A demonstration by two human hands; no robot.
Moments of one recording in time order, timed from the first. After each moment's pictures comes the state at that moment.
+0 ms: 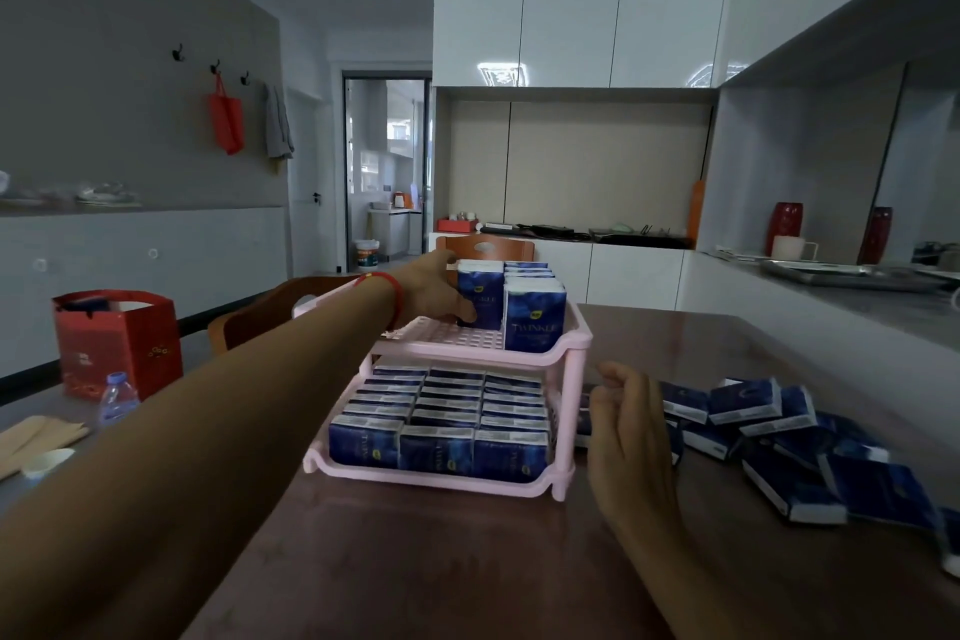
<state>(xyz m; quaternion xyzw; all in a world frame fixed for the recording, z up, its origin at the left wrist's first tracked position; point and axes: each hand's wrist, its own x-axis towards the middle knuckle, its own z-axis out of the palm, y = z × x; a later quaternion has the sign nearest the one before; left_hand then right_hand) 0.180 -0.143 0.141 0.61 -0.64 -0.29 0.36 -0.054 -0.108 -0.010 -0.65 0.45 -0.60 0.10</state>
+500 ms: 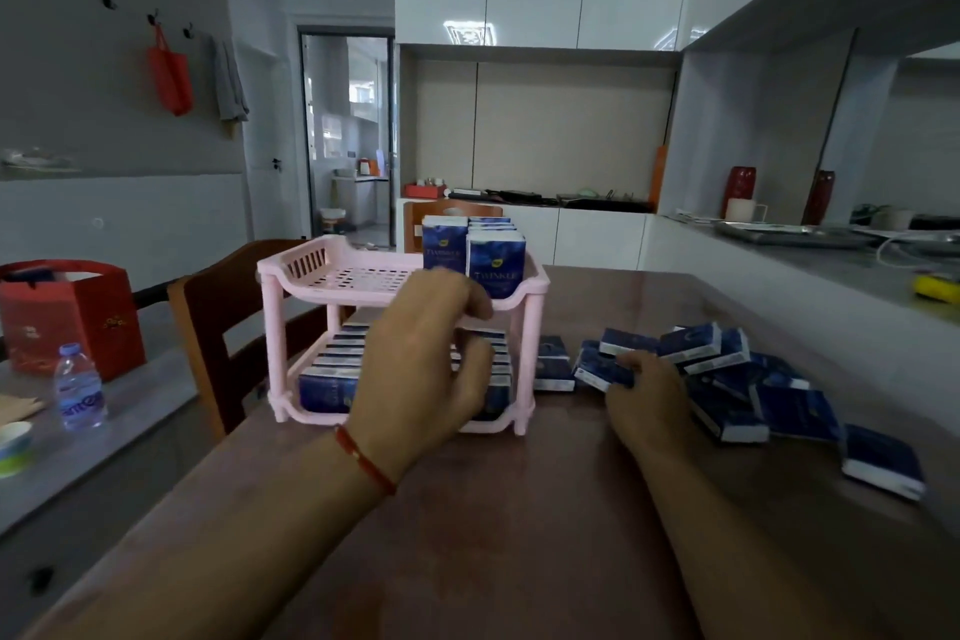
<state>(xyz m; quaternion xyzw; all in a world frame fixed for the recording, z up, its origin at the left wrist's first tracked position) 0.104 -0.004 0.053 0.40 -0.72 0.20 0.53 -0.122 -0.144 -0.031 -0.58 0.65 -0.49 0.08</state>
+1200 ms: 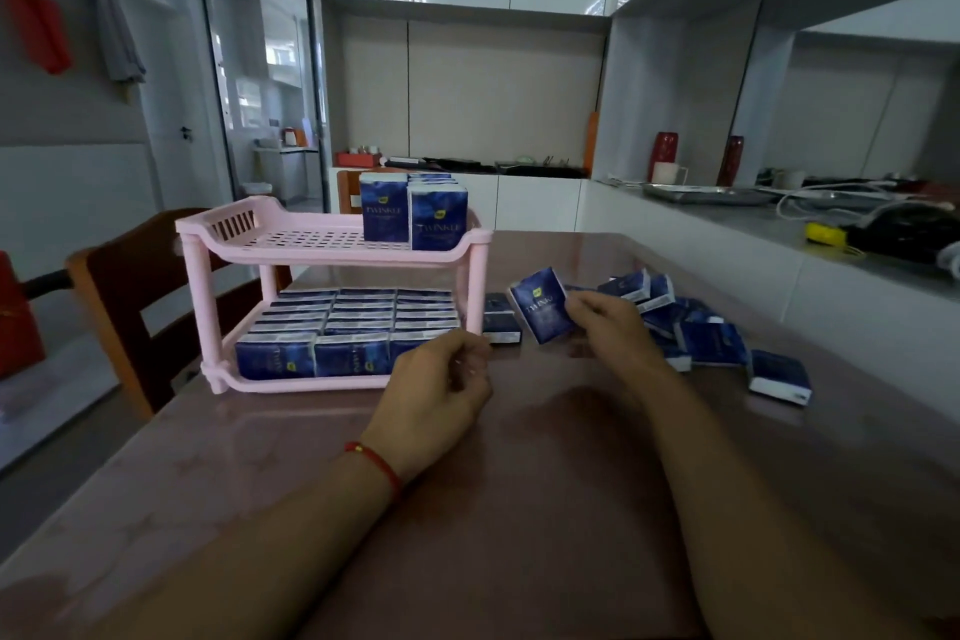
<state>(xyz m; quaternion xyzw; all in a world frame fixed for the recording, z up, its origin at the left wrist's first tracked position) 0.070 -0.032 -0.025 0.48 -0.73 -0.11 0.47 -0.143 -0.108 0.003 -0.60 0.51 -0.53 0.32</state>
